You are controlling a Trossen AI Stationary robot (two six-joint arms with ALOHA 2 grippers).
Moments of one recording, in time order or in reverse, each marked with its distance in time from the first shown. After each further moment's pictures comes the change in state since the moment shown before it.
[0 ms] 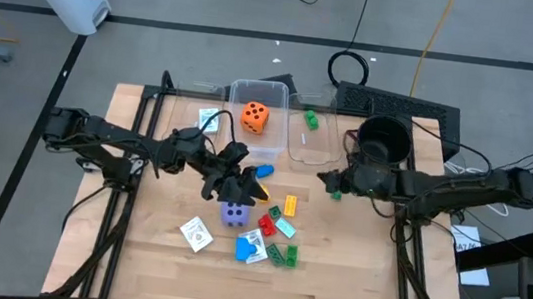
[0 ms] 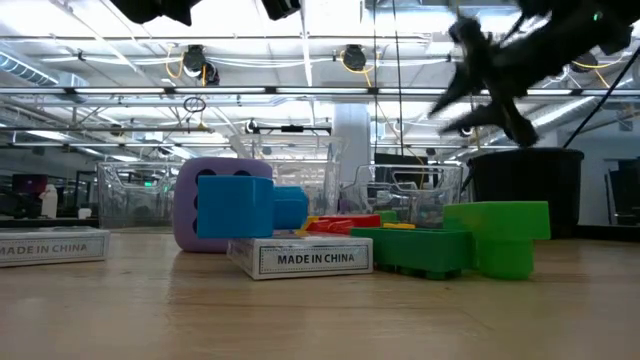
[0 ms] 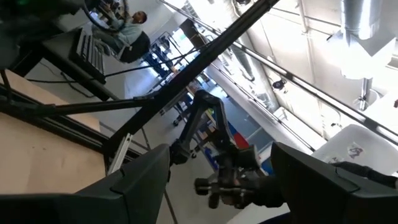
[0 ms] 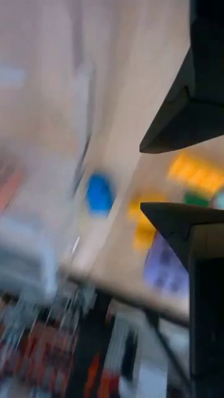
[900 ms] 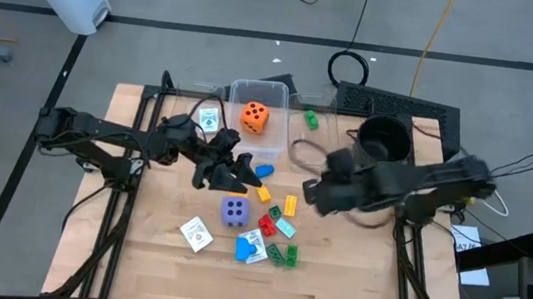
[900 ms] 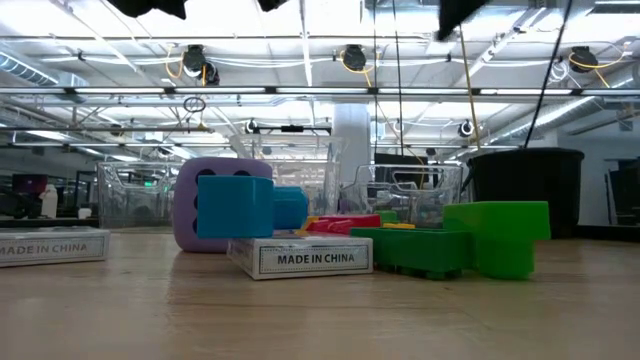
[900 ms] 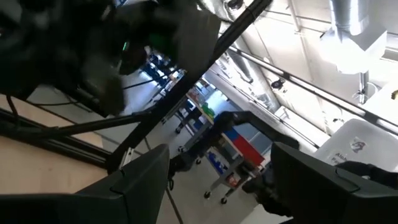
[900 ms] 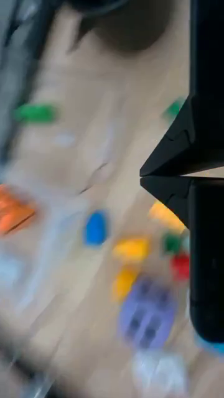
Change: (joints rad) left arm 0.064 -0.088 0.001 -0.055 0.052 0.045; right arm 0.243 0.602 1.132 -1.374 0.261 0.132
